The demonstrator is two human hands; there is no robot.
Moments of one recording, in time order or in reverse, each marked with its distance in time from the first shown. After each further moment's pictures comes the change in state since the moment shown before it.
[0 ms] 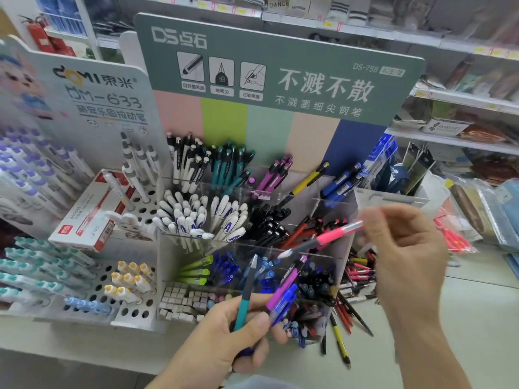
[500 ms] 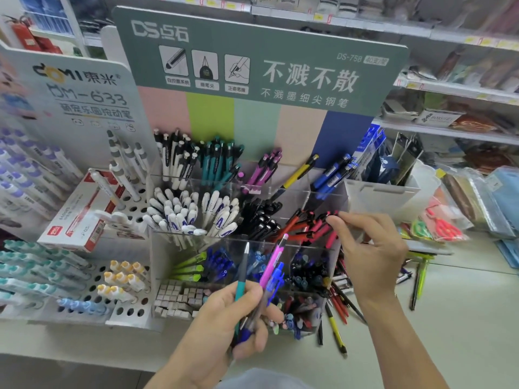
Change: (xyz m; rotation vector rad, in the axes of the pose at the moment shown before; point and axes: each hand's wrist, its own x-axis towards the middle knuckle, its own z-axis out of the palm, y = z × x) left_hand 0.011 0.004 0.020 -0.147 0.180 -0.053; right_hand 0.009 0.077 -0.008 -0.460 0.018 -0.410
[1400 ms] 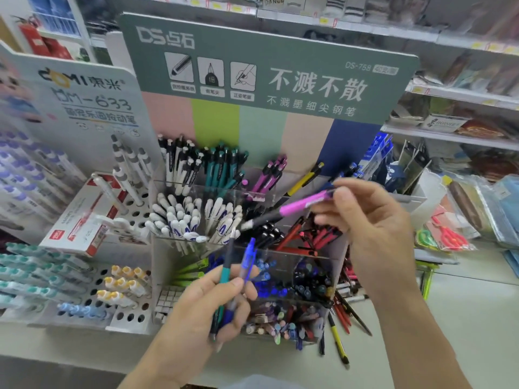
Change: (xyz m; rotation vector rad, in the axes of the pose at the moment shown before) left_hand 0.000 0.027 -0.012 -0.077 0.060 0.145; right_hand 0.045 -0.085 -0.006 0.760 -0.275 0.461
